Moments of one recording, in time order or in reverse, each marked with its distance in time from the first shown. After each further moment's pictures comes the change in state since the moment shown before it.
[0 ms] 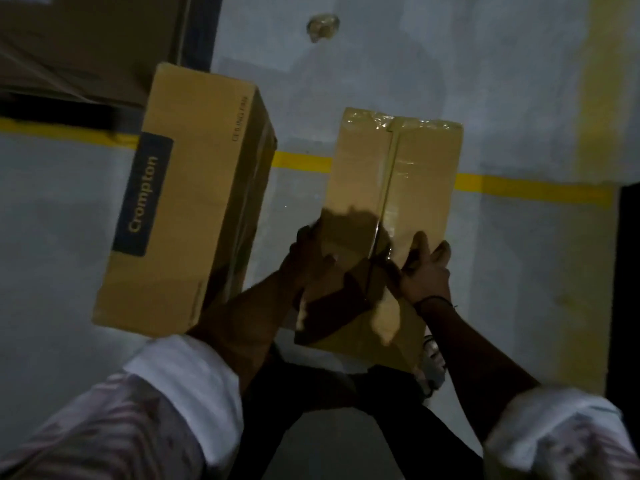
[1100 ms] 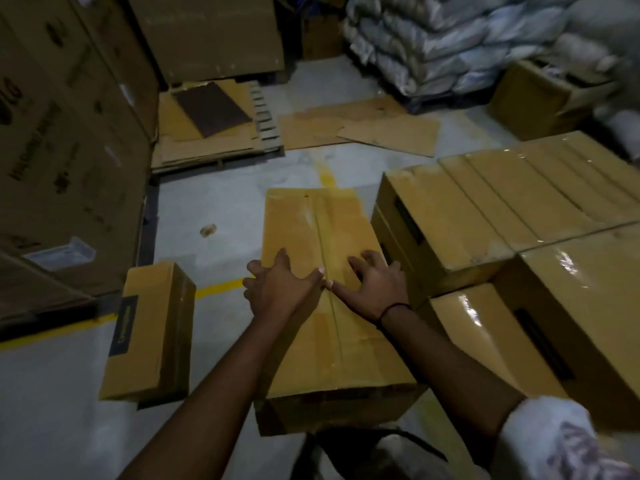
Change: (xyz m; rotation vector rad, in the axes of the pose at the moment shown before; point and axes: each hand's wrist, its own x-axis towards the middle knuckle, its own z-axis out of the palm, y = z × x) left_hand -0.659 0.425 0.099 0.185 0.528 0.220; right_hand -0.556 0.208 -0.435 -0.105 0.536 -0.216
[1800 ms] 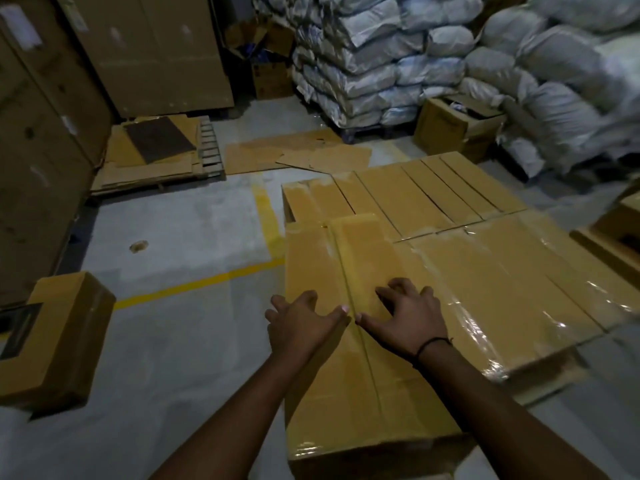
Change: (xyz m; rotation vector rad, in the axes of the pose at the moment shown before) left_hand -0.335 0.271 0.247 -0.008 -0.121 0.112; right_hand -0.222 0.441 -0.162 -0.103 0.080 0.077
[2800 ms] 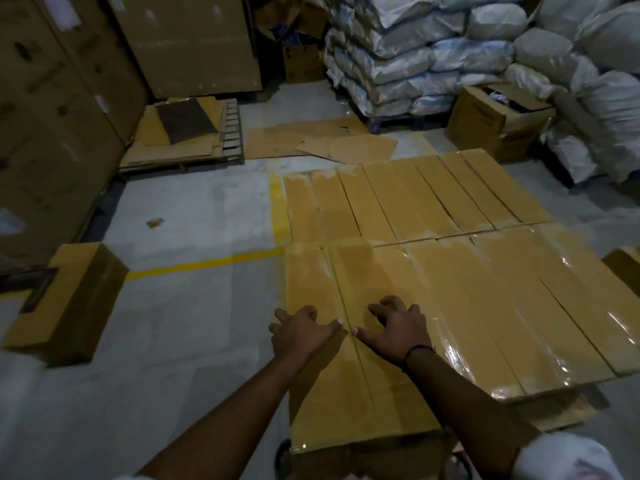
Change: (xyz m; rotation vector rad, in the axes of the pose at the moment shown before) left_hand 0.023 0.091 0.128 0.036 -0.066 -0.194; right_hand 0.076 0.156 0.054 0.081 -0.191 -0.097
